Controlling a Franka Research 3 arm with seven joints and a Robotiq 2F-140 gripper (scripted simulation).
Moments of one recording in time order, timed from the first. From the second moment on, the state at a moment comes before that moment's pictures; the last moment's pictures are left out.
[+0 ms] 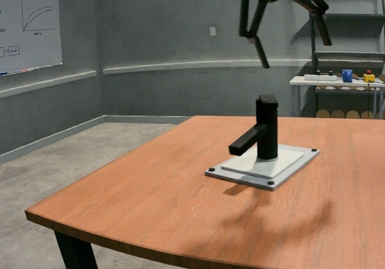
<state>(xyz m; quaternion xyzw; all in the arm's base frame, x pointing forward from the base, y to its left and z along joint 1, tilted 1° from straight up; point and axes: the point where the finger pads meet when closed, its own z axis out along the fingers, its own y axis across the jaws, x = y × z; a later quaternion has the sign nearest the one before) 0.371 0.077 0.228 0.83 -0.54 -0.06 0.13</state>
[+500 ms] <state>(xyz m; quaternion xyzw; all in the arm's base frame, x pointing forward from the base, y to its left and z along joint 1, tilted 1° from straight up) 0.415 0.124 0.235 0.81 -0.59 -0.01 0.01</state>
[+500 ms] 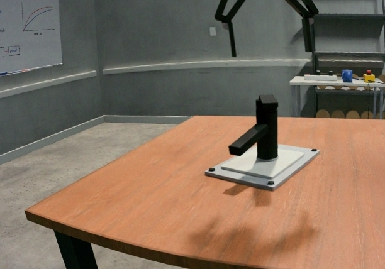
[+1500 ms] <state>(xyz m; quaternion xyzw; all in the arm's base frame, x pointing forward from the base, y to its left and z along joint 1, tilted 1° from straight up) 0.424 0.128 0.236 0.80 -0.61 0.00 0.00</state>
